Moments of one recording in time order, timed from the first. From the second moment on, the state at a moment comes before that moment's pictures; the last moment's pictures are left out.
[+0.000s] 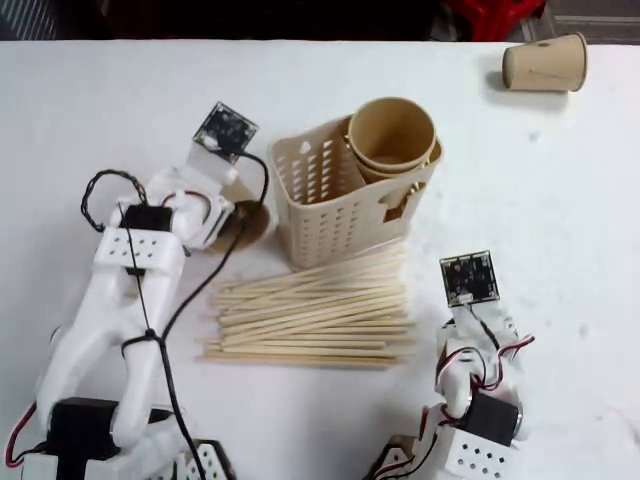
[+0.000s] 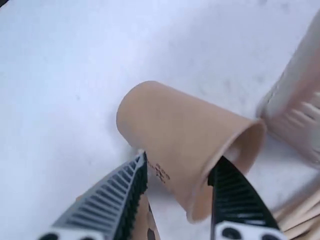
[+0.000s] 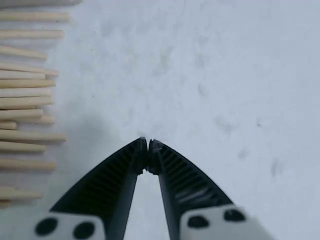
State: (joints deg) left arm -2.2 -16.5 38.2 41.3 -27.3; right arm 15.5 -102.9 91.6 65.1 31.5
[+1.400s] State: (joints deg) left arm -9.1 -16.4 14.2 61.1 -25.1; right arm 13.7 -103.0 94.6 63.5 31.5
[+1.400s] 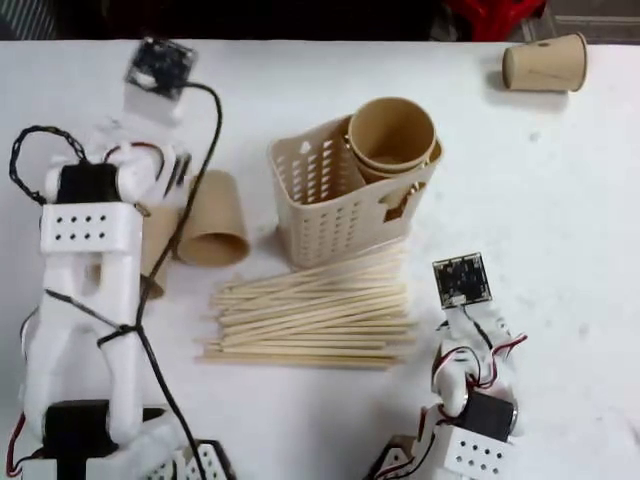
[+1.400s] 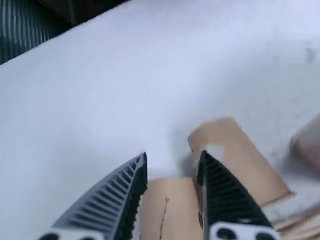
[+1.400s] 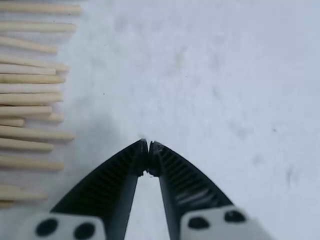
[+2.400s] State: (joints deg) left arm -9.0 -31.2 50.4 43.0 -41.6; right arm 13.7 -103.0 94.6 63.4 31.5
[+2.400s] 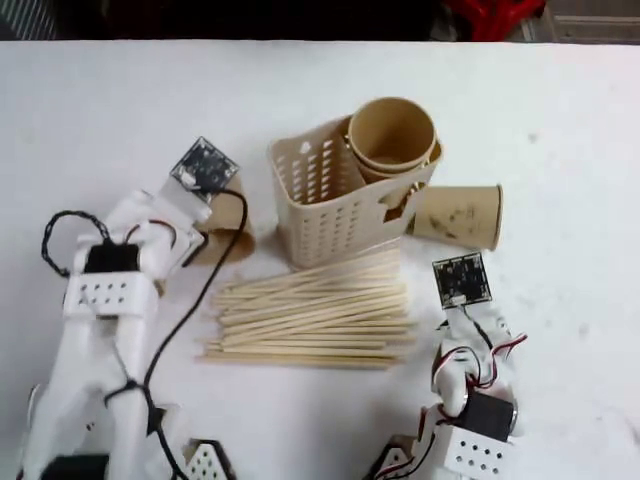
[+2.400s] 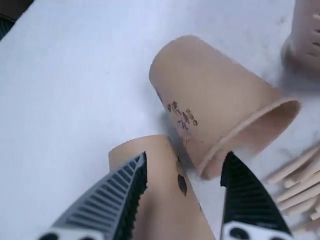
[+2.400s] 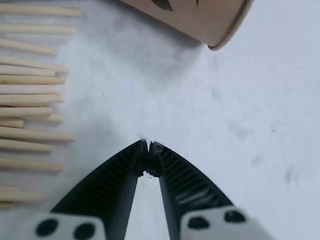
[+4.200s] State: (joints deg) left arm 19.6 -13.1 -43.3 94.5 -12.4; right arm 13.7 -102.9 95.1 63.3 31.5
